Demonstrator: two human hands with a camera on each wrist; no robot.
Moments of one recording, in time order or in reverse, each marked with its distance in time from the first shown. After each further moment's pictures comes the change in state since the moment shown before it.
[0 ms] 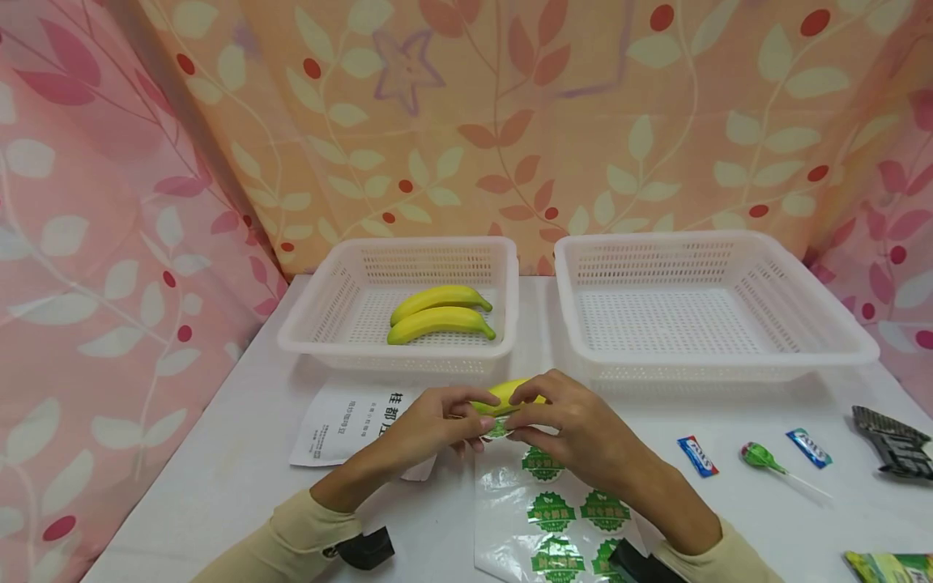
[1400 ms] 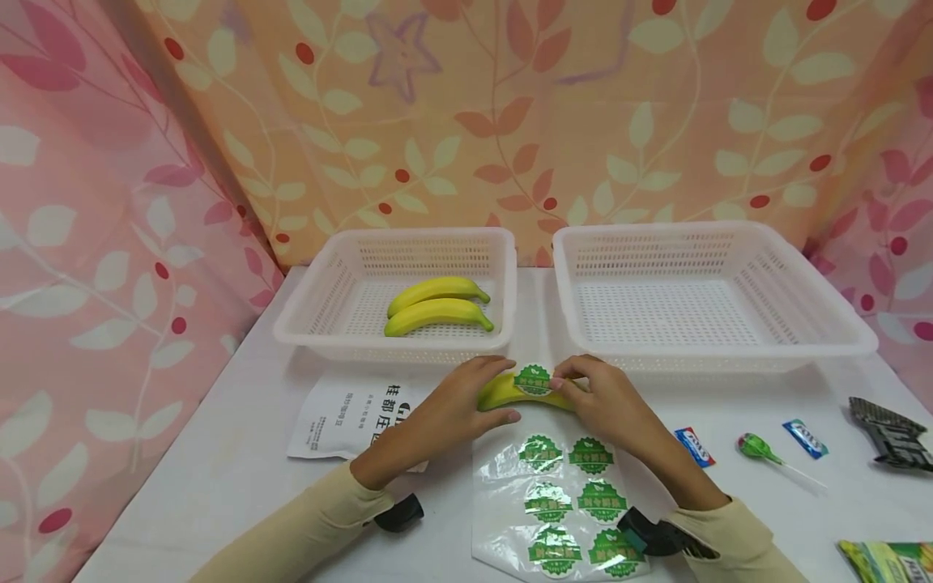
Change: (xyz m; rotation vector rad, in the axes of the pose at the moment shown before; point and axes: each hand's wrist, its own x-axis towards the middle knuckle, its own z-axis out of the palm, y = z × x) left_hand 0.031 0.001 0.017 0.749 0.135 0.251; right_hand -0.008 0.034 -0.009 0.209 -0.143 0.782
